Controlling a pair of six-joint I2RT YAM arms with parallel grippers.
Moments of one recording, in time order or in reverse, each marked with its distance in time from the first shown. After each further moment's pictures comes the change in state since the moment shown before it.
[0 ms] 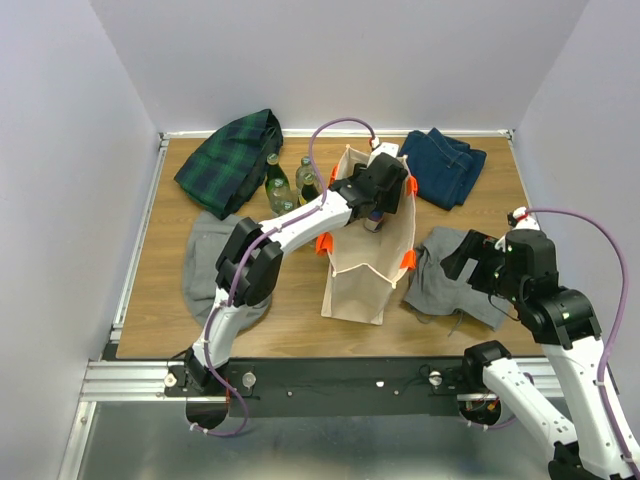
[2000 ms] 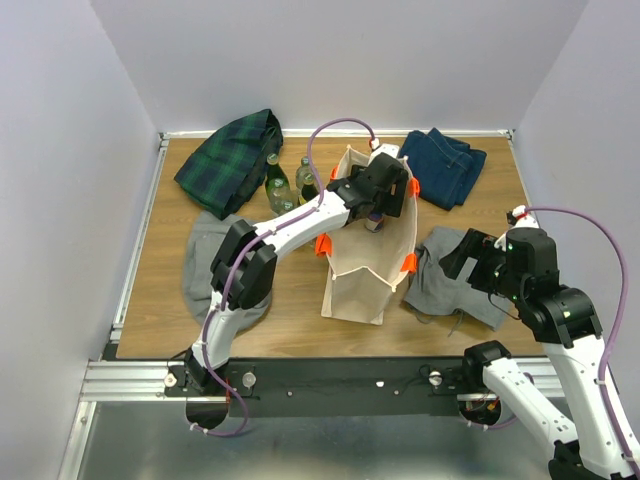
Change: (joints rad) left arm -0.012 -0.048 -0.018 -0.048 0.038 -0.025; right arm 0.000 0.009 0.014 -0.002 -0.022 0.003
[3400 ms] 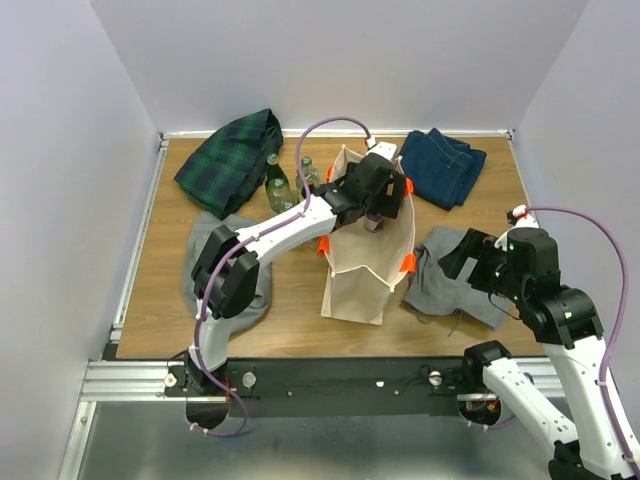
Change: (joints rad) left arm 0.000 -0.140 -0.158 0.118 0.049 0.063; right arm 0.000 -0.002 0.007 0.000 -0.015 0.000
